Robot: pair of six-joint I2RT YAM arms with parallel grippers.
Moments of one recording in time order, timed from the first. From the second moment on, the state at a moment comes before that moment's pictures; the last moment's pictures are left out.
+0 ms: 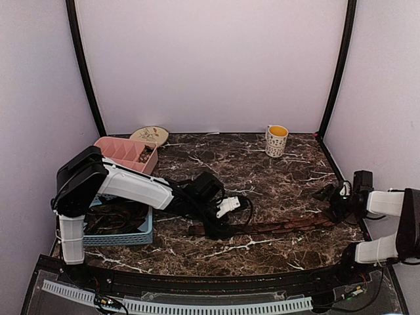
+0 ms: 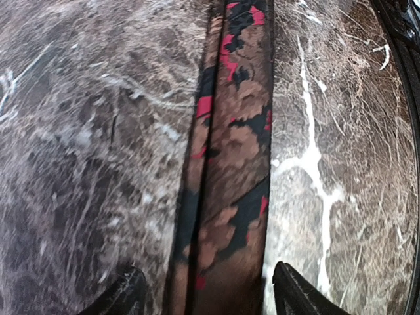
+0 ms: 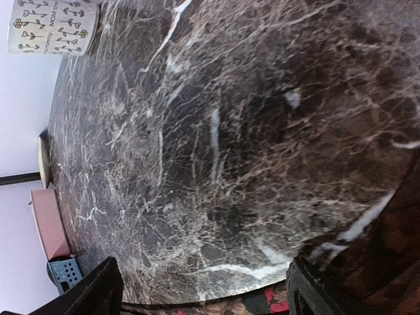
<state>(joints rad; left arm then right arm) -1.03 2.04 1.25 -0.13 0.28 0.23 -0.25 1.18 0.37 -0.15 -0.58 0.61</state>
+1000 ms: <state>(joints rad) -0.99 1.54 0.82 -0.20 0.09 -0.84 0.77 1.50 0.70 0.02 -0.56 0.76</state>
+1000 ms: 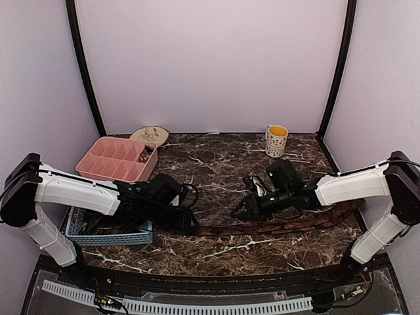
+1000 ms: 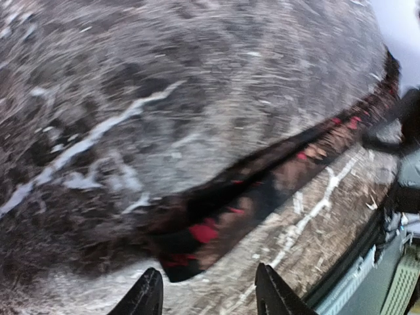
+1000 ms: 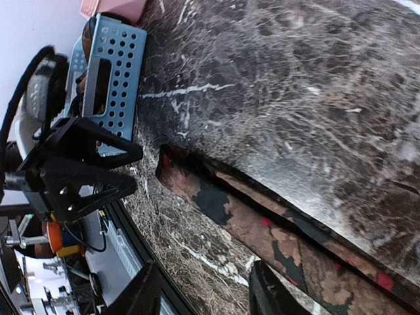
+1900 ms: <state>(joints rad) -0.98 1.53 0.70 -0.02 0.04 -0.94 0.90 1.86 0.88 0.09 -0.51 0.77</state>
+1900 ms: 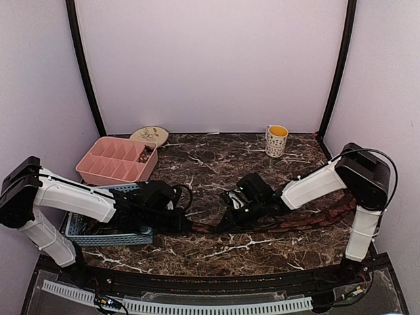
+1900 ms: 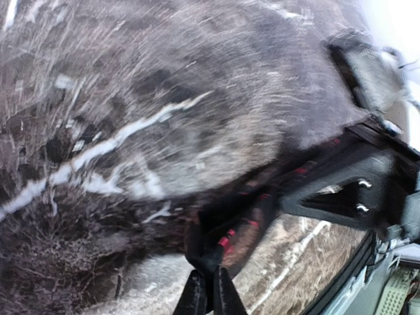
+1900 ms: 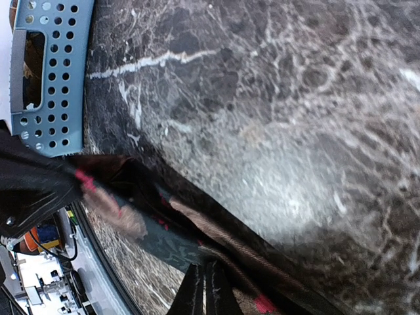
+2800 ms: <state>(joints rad) -1.01 1.46 0.72 0.13 0.13 -0.82 0.88 1.83 0.93 0.12 -0.54 0.79</state>
